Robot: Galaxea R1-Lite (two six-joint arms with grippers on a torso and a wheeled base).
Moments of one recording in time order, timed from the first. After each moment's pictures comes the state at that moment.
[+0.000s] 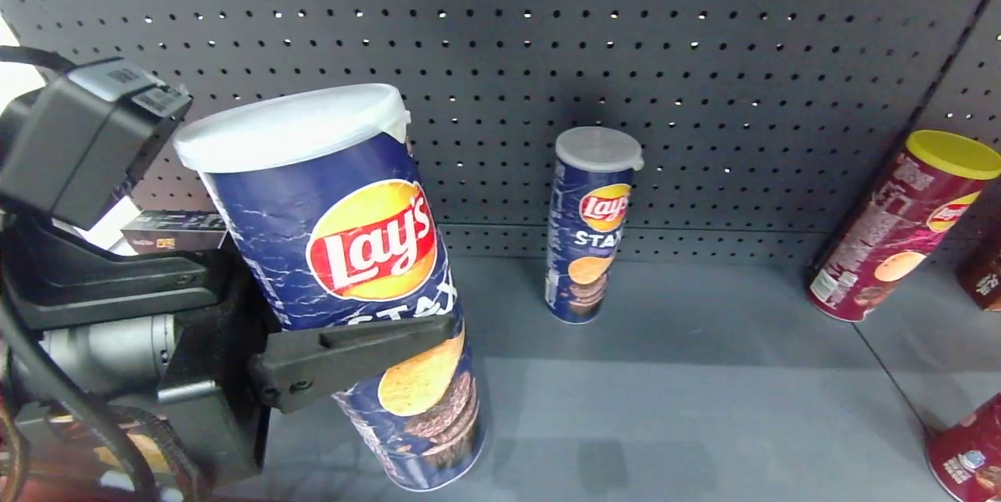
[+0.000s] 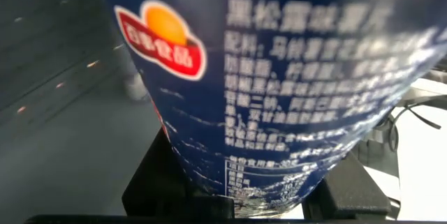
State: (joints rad) left arm -0.59 1.24 -0.74 -0.41 -0.57 0.01; right arm 0.00 0.00 0.00 0.00 0.02 0.00
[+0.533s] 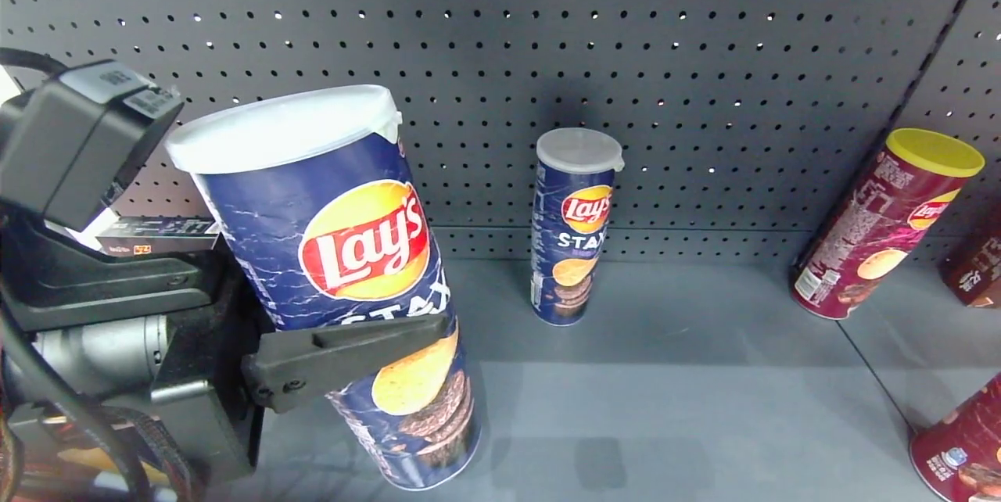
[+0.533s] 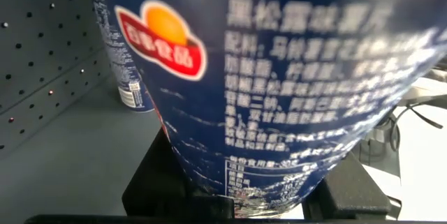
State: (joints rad) left arm -0.58 1.24 -0.74 -0.41 -0.57 0.01; right arm 0.00 0.00 0.00 0.00 0.02 0.00
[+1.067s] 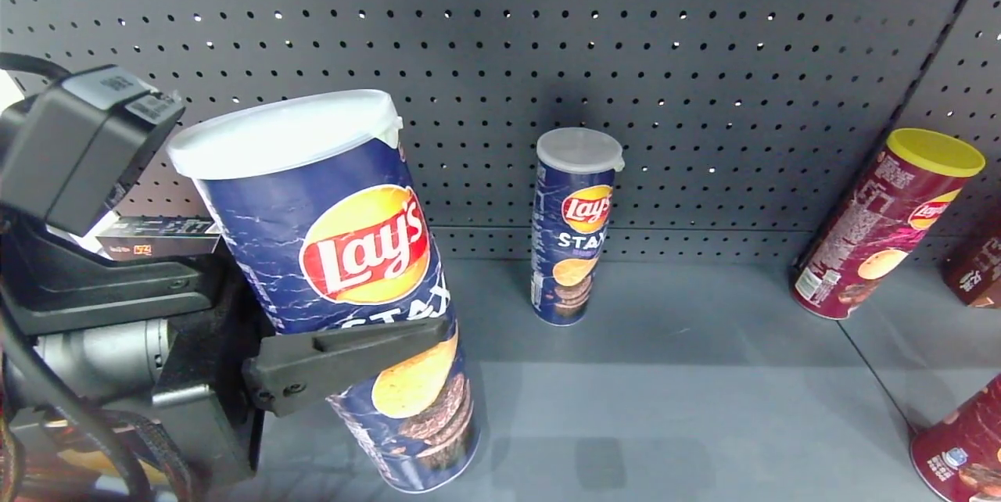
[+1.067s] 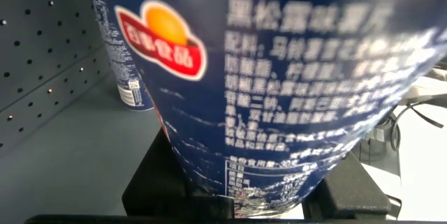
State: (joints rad) left arm -0.58 1.24 -0.73 -0.41 -0.57 0.01; right arm 0.00 0.00 0.00 0.00 0.02 0.00
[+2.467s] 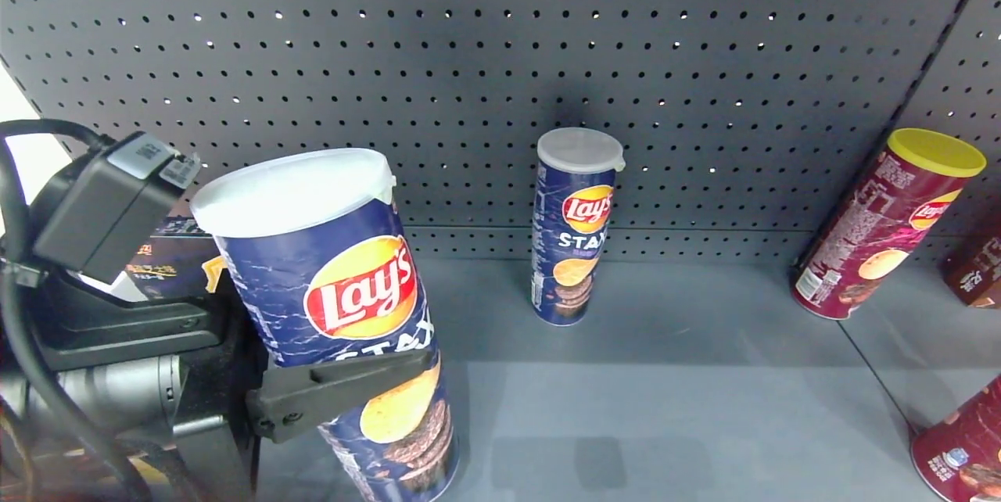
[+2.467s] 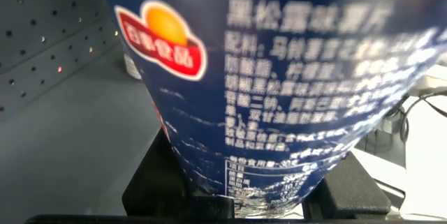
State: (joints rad) left arm -0.54 1.22 -0.65 -0.41 -0.57 0.01; right arm 0.00 0.07 -0.14 0.05 0.03 0.03
